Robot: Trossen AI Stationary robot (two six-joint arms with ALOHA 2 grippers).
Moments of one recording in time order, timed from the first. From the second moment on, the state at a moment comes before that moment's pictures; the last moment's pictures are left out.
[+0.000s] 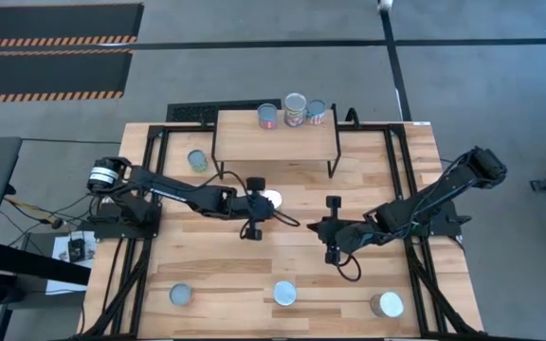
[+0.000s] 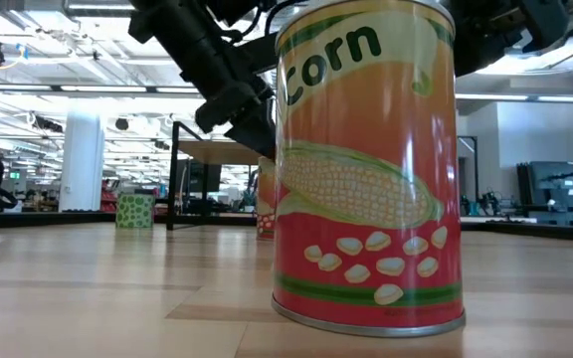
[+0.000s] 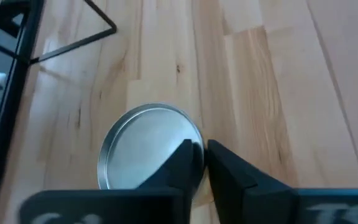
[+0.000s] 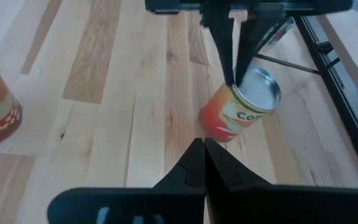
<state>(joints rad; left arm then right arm) -0.09 1.69 1.04 -0.20 -0.32 0.20 0.44 1.35 0.82 -0.20 0.58 0.07</state>
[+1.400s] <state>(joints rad) 0.58 1.67 1.73 -0.88 -0.19 0.31 0.43 1.35 0.82 -0.19 0.58 0.05</state>
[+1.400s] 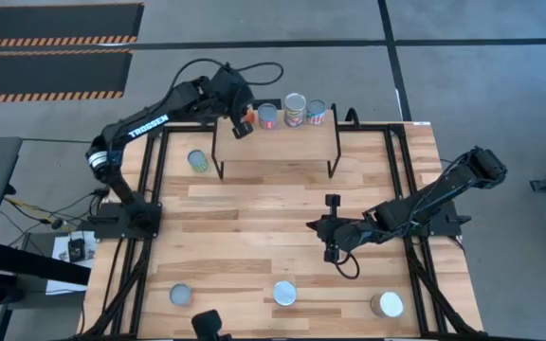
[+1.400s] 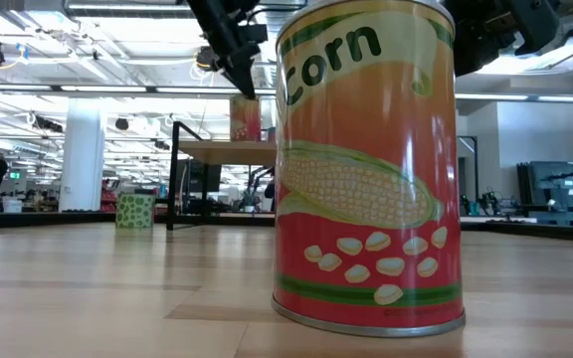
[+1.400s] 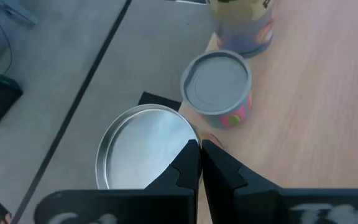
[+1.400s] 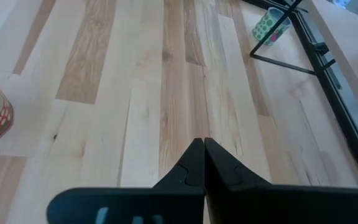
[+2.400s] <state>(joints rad) 0.62 1.70 1.73 -0.91 -0.18 0.26 0.43 1.35 0.82 -0.19 0.58 0.05</state>
